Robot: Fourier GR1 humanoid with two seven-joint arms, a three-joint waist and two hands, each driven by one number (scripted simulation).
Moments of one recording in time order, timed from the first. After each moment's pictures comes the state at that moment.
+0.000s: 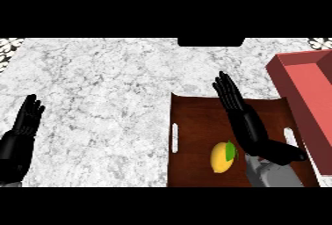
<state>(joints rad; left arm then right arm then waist) 0.08 0.61 -0.21 -1.62 0.38 0.39 -0.19 -0.21 -0.19 0.33 -1.57 -0.25 -0.09 -0.24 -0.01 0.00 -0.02</state>
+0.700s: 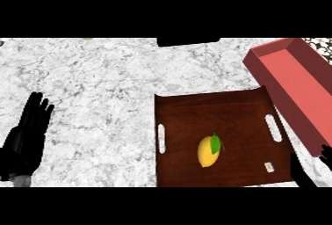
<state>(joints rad) 0.05 0.52 -0.18 -1.64 0.51 0.42 -0.07 0.37 -0.23 -0.05 -1.62 -0.04 -0.74 -0.23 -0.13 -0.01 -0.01</state>
